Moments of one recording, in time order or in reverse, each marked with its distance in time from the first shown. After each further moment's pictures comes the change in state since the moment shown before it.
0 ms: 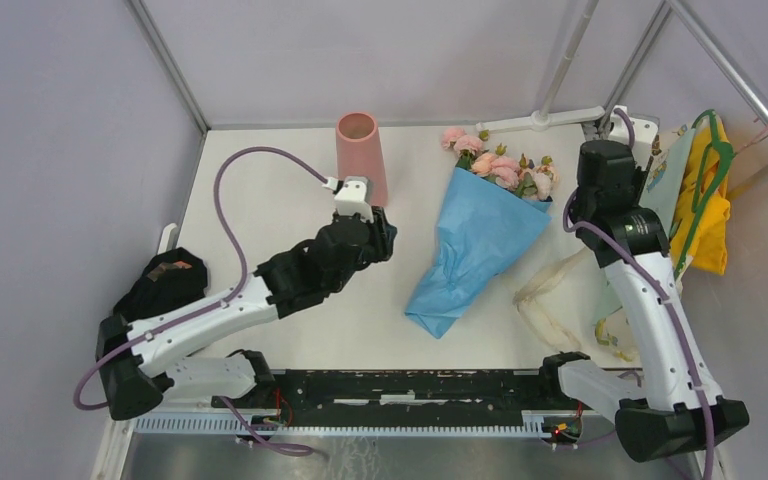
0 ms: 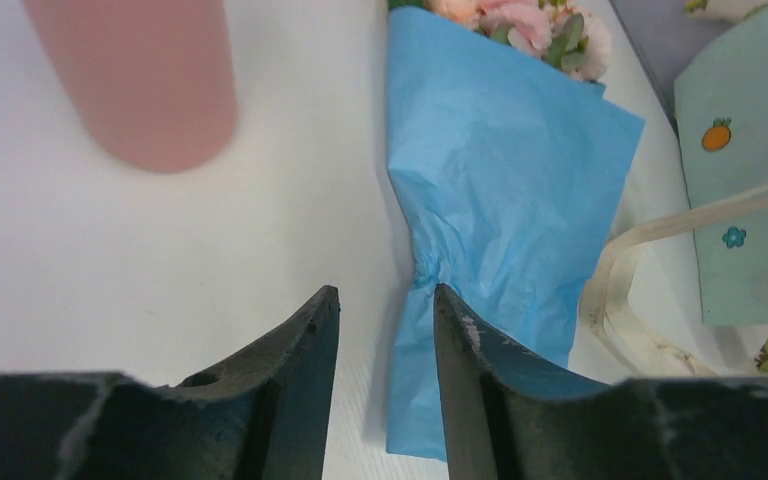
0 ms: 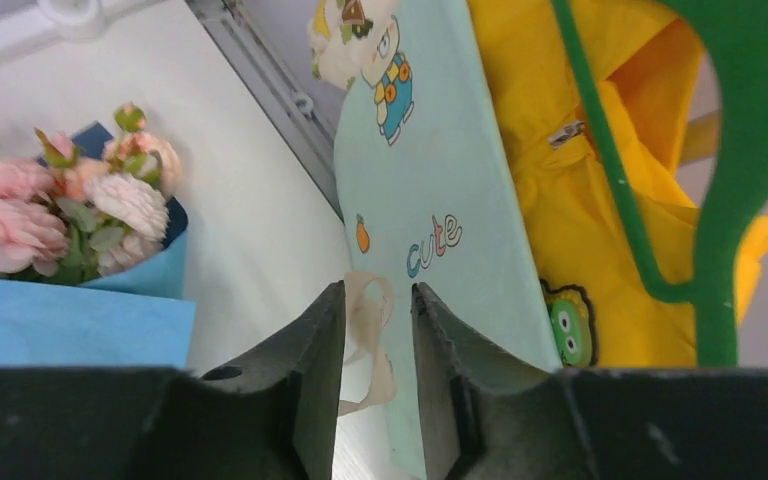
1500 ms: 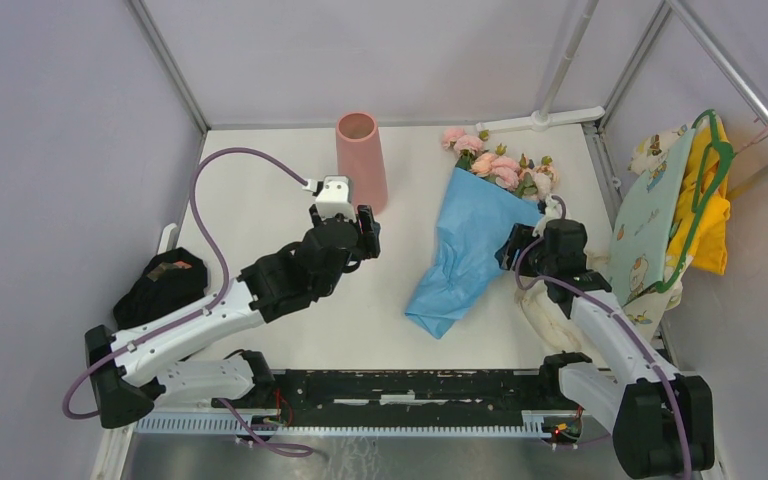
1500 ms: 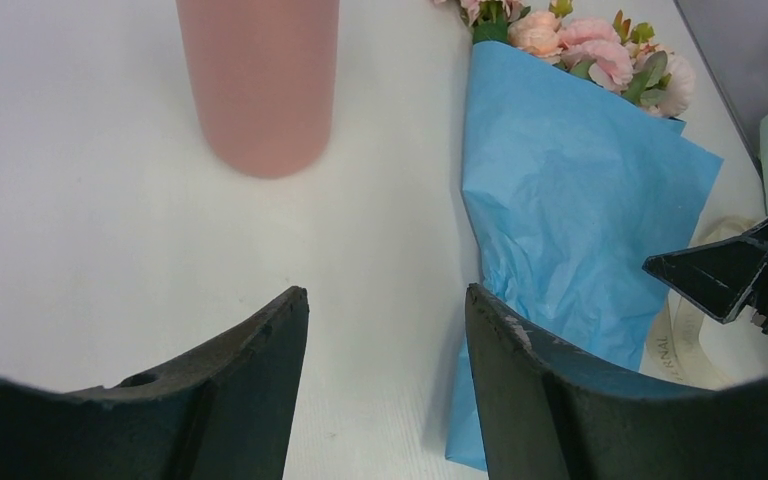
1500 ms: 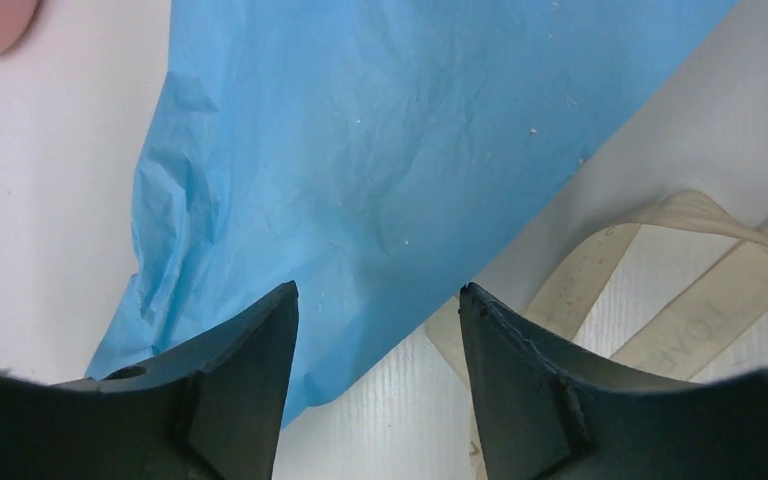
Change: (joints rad) left arm 0.000 -0.110 0.019 -0.138 -0.187 0.014; right arm -0.091 -0.071 -0.801 0.537 -1.029 0.238
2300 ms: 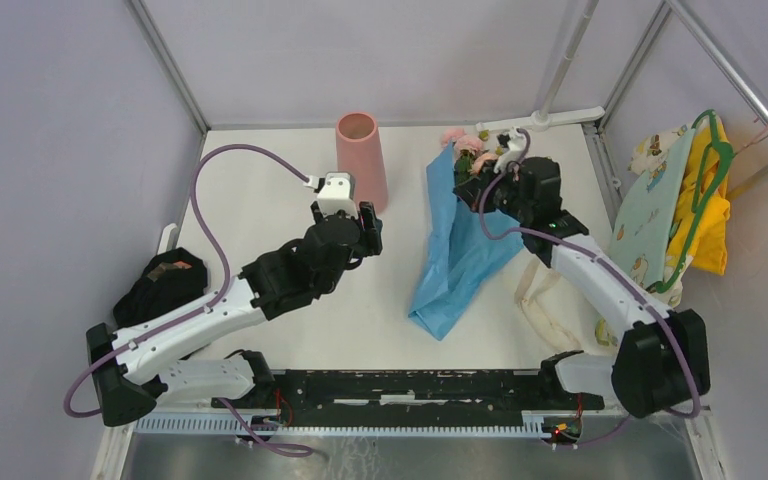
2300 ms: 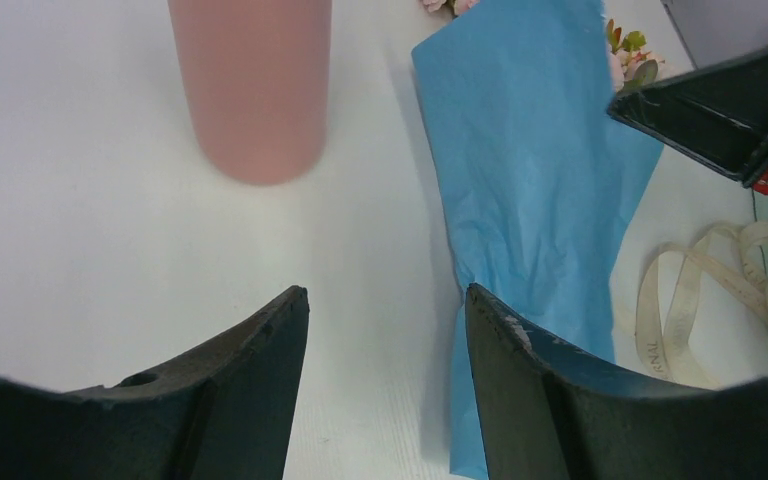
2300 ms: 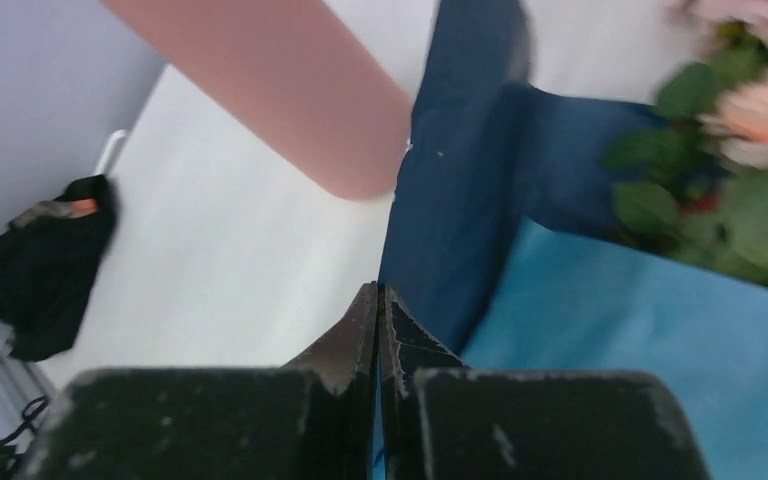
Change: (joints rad) left arm 0.000 0.022 0.026 -0.005 0.005 0.000; right arm 0.159 0.246 0.361 0.228 -0.199 0.052
